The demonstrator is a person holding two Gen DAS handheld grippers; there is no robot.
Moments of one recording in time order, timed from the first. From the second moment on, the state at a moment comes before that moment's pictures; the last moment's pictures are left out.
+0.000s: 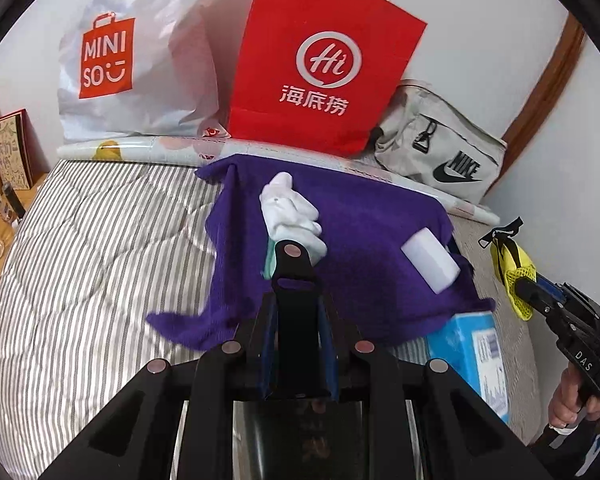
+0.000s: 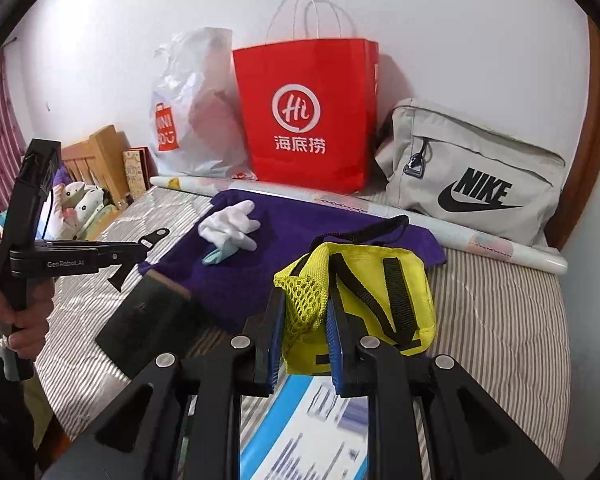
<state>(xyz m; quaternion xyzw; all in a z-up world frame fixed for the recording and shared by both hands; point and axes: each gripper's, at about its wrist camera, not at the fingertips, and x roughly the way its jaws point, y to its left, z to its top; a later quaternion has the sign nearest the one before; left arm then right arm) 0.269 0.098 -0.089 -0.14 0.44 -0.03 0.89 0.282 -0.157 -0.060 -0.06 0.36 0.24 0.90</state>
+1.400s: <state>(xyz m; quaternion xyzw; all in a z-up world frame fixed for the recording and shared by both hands) 0.360 0.110 -0.153 -0.15 0.51 -0.01 0.84 0.414 -0.119 -0.130 -0.10 0.44 0.26 0.85</state>
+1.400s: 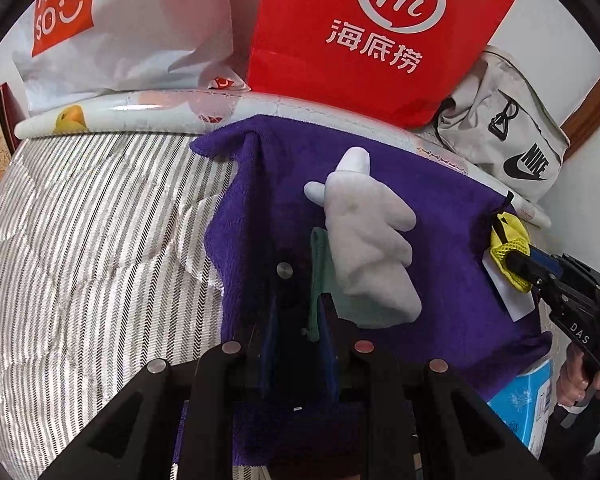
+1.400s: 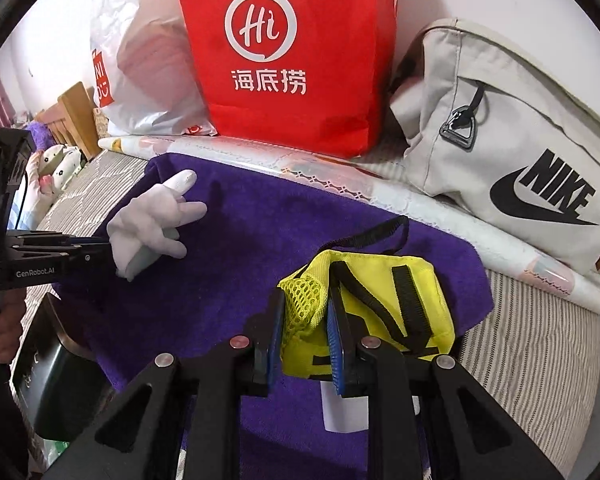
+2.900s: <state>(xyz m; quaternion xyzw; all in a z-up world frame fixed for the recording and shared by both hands) 0.123 0.089 -0.117 -0.16 0.48 -0.04 0.86 0.166 -0.160 -0.067 -0.05 0.39 0.25 0.88</state>
